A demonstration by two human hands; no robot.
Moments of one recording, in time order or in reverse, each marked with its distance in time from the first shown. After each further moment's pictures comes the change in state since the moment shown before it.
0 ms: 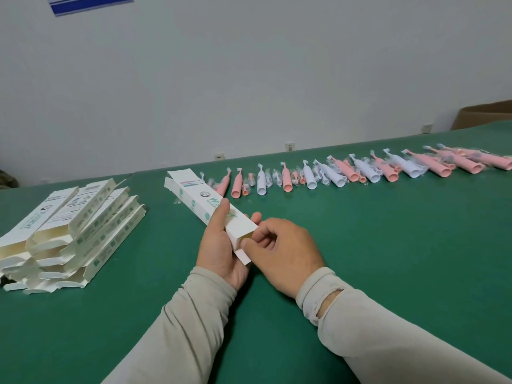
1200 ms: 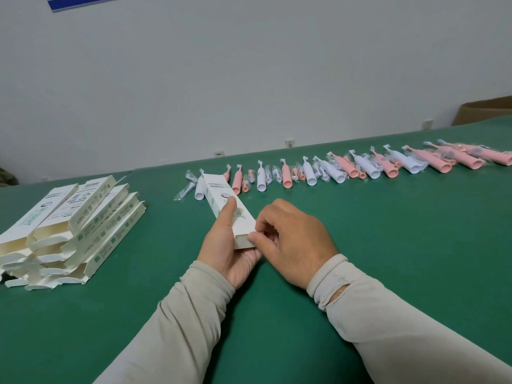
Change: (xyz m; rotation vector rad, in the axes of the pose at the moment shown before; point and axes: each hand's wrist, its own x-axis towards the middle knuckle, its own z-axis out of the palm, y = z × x) left_hand -0.003 0.000 0.000 -0.018 -0.110 -0.104; right_hand 0.002 -0.004 -0.026 -0.310 -0.023 -0.370
